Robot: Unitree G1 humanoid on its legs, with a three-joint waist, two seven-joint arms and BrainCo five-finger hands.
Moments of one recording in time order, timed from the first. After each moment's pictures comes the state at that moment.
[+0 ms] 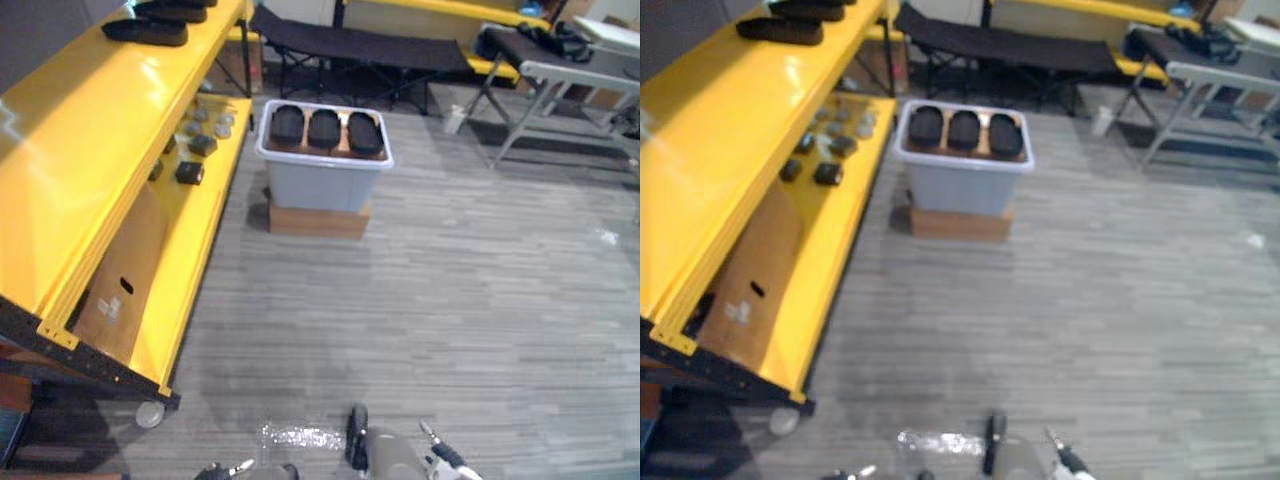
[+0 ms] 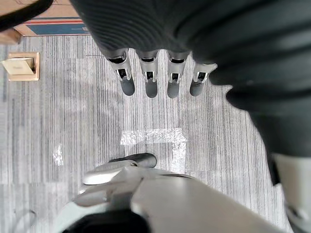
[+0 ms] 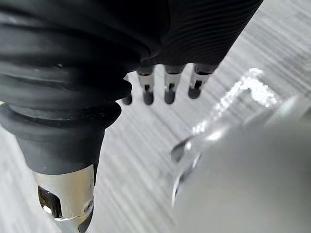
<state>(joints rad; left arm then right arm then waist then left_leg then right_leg) 0.08 0.15 0.06 1.08 -0.02 0.14 0.03 0.06 -0.04 -0.37 1.11 0.44 0.06 0.04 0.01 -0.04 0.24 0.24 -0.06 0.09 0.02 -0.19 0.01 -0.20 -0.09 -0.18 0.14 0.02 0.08</state>
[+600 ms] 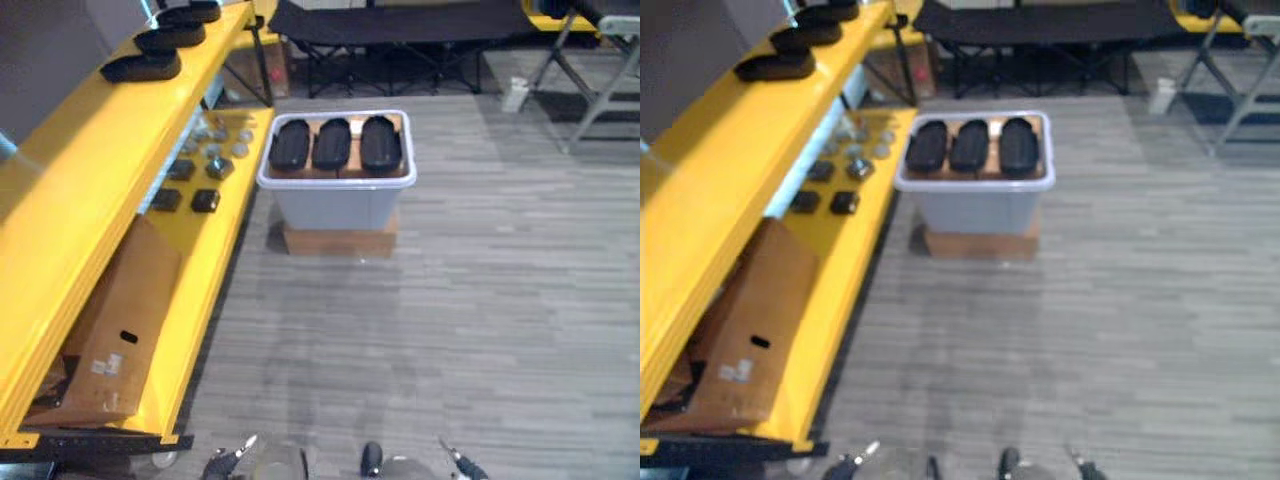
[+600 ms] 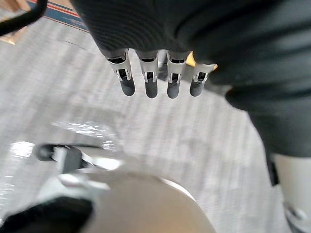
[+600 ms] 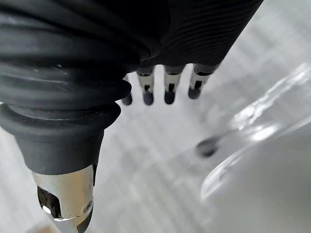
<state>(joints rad) 0.10 0.07 0.12 1.03 -0.18 -0.01 0.16 0.00 -0.09 -0.38 1.13 0.35 -0.04 0.04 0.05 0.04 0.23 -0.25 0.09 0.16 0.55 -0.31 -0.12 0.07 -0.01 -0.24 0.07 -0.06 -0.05</state>
